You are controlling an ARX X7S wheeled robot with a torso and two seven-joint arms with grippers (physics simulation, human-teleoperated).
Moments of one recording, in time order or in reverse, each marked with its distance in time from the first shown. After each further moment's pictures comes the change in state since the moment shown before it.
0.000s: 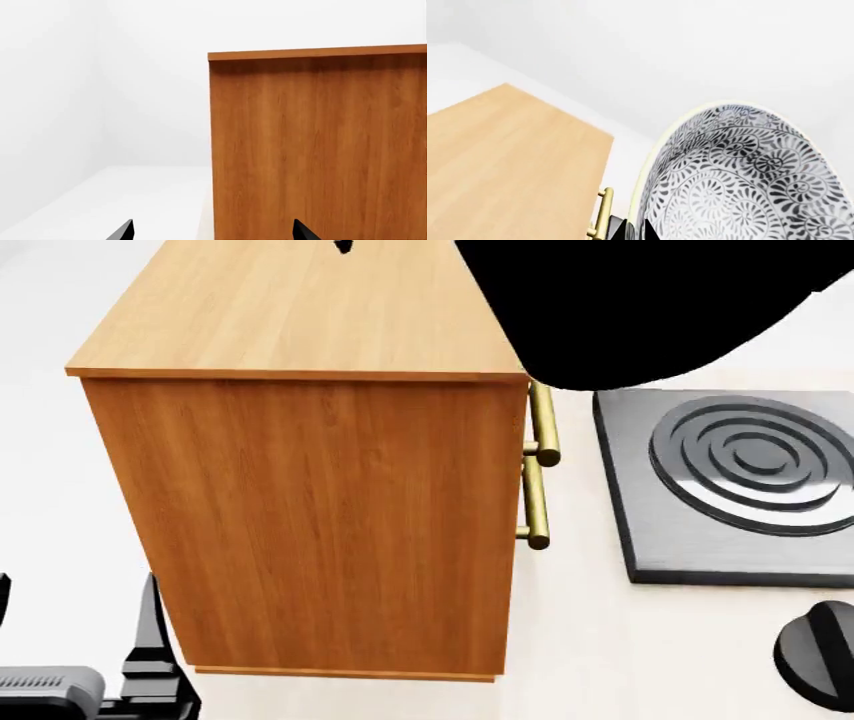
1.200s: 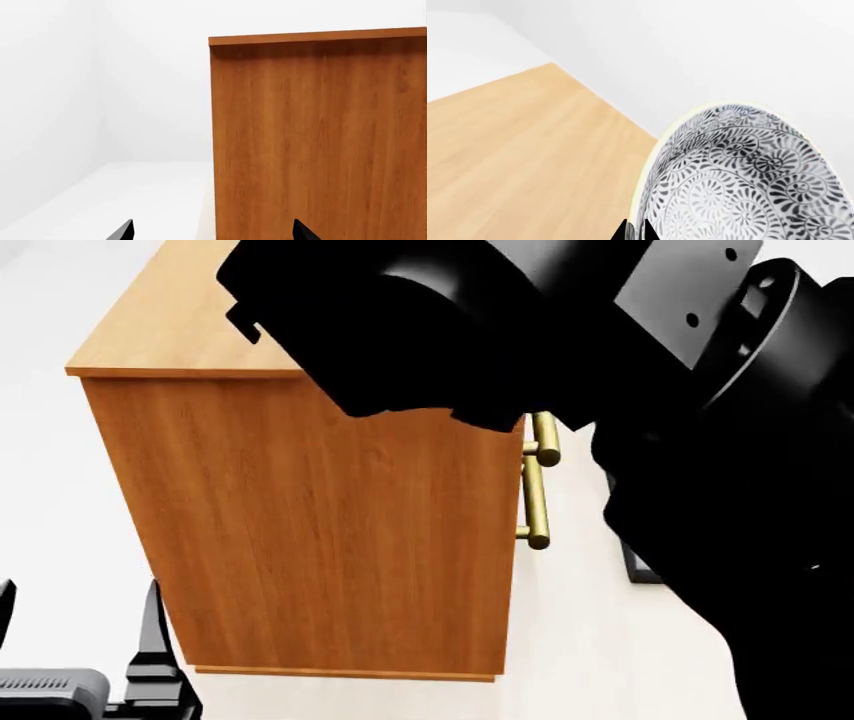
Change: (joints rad) left arm -0.001 -0.006 0.009 -0.038 -0.008 0.023 0.002; right arm -0.084 -0.163 -0.331 0.082 -0.488 -0.259 -0.495
